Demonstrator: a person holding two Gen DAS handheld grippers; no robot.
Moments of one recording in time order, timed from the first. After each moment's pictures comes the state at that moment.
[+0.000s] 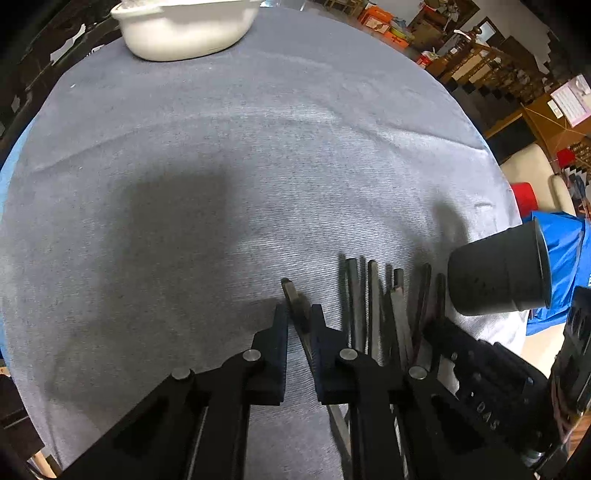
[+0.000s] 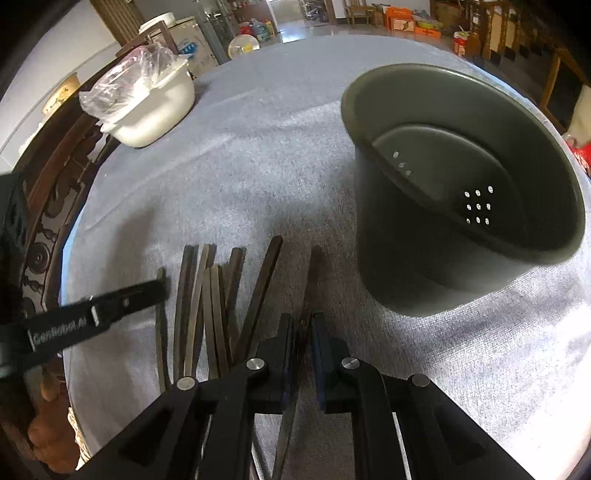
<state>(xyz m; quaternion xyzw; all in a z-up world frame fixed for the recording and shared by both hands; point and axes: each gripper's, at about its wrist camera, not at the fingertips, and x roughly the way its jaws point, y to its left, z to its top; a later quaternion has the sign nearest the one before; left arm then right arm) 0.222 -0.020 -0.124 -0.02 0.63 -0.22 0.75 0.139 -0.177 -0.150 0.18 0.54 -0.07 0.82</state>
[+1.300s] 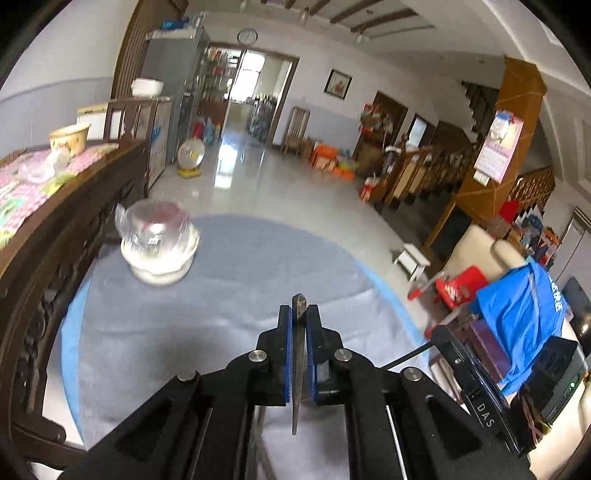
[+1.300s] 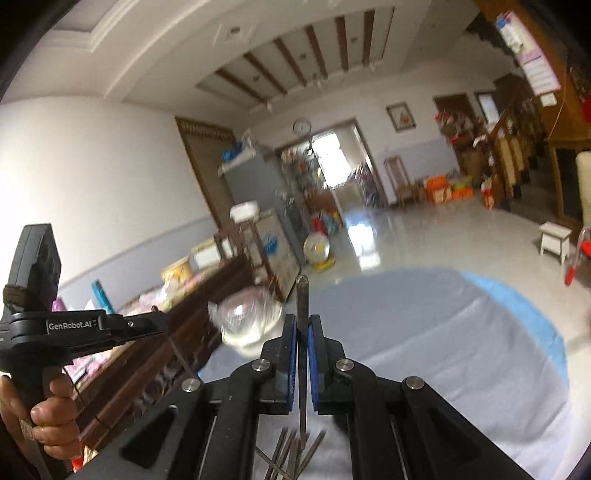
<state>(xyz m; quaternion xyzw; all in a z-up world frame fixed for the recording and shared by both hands) 0.115 -0.045 0.150 -0.06 0.33 -0.28 0.90 0.004 -0.244 0.079 0.20 0.11 0.00 0.97</state>
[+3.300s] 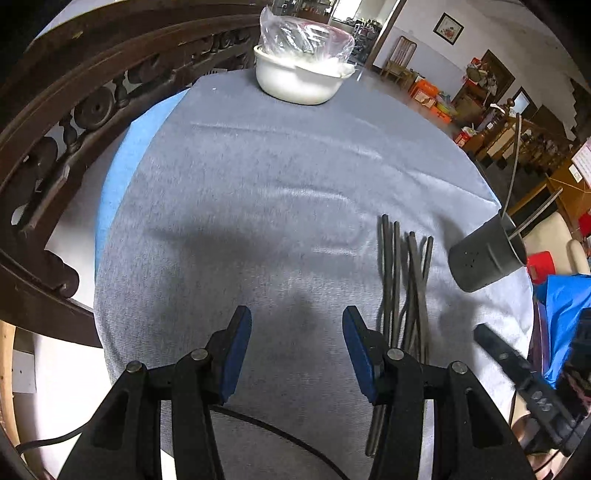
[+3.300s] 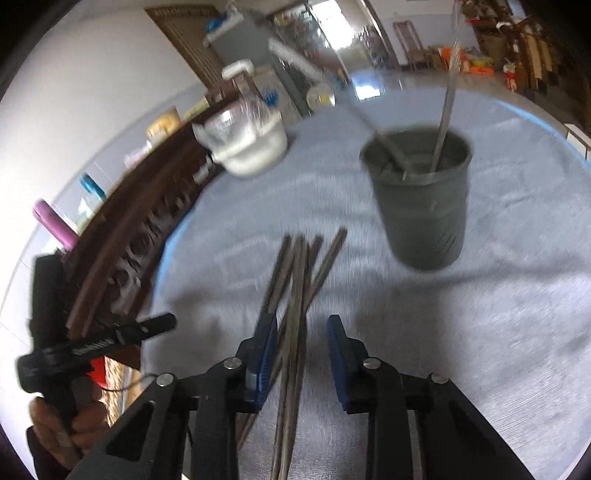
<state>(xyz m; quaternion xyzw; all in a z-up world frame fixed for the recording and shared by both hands) 0.090 0.062 -0.081 -0.08 0.53 -0.12 0.84 0.032 -0.170 -0.118 0.21 0.43 0.08 0.87</state>
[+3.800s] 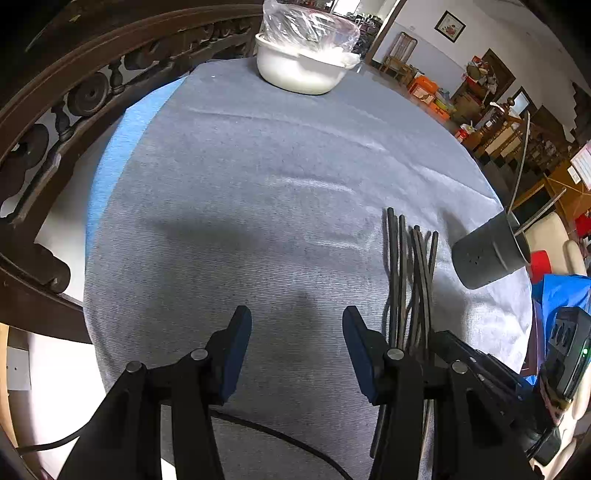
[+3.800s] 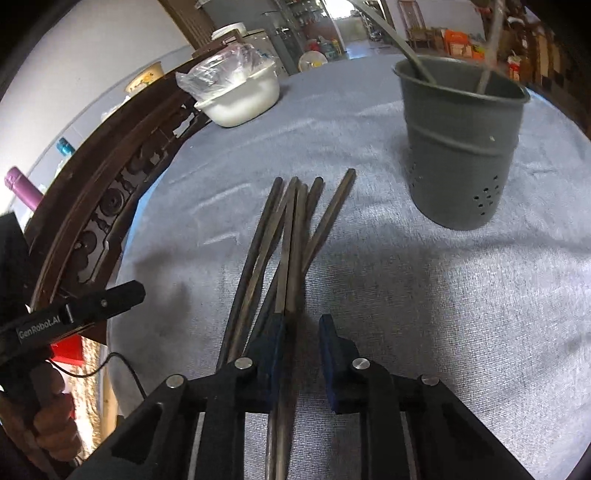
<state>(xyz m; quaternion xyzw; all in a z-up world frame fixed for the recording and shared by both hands) 0.096 0.063 -0.090 -0.09 0.54 -0.12 0.83 0.048 -0.141 -0.145 0.16 0.48 0.06 0.86</state>
